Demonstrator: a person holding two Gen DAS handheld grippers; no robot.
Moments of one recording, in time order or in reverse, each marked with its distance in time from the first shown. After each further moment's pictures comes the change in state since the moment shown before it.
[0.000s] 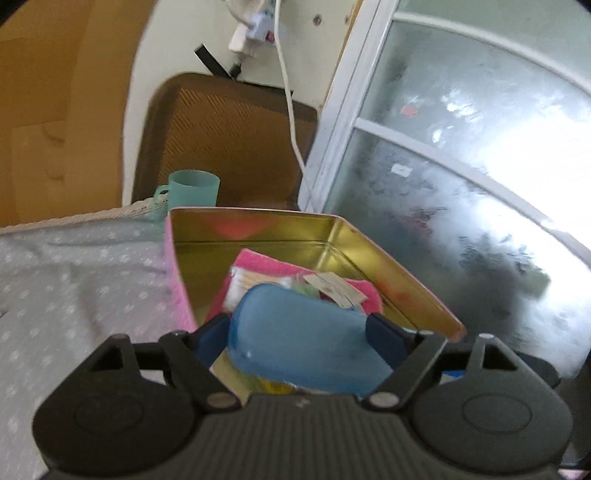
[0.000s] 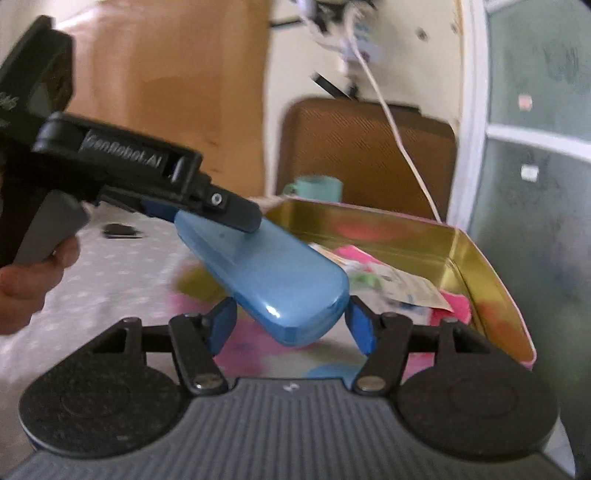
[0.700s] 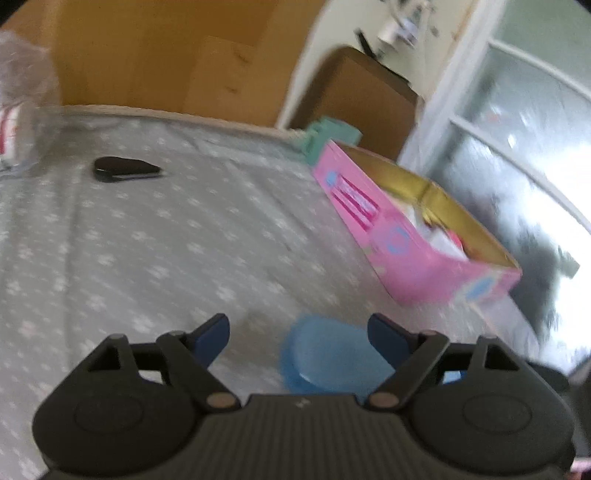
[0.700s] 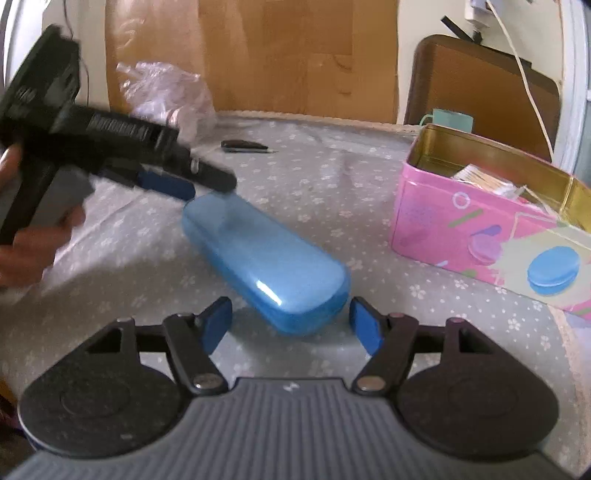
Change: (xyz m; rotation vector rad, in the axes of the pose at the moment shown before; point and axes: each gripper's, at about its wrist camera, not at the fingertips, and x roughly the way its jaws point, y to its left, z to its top) left arm -0.118 0.118 -0.123 -0.182 0.058 0.116; right arm -0.001 0.134 -0.062 -0.057 0.171 0.213
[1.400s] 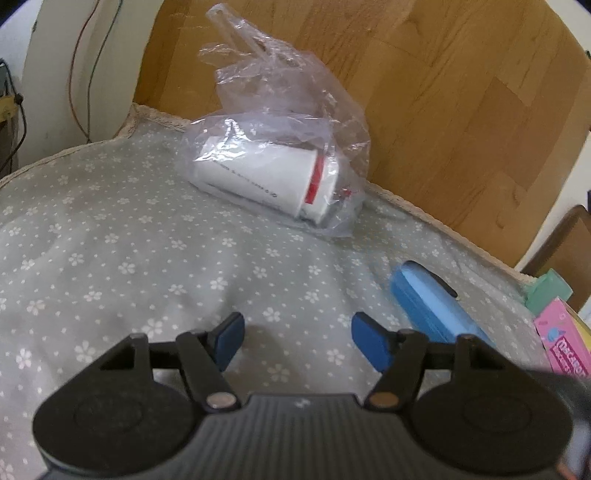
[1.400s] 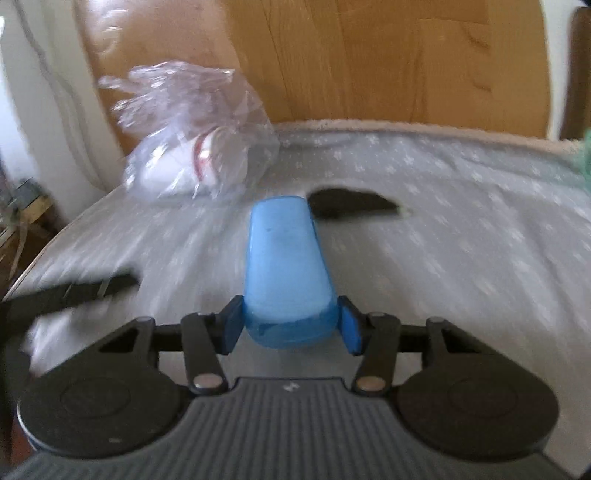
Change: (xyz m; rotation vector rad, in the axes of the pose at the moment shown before) left arm -0.083 0.184 0.009 -0.386 -0.287 0.493; right arm 0.200 0.068 0.161 0.124 0.101 0.186
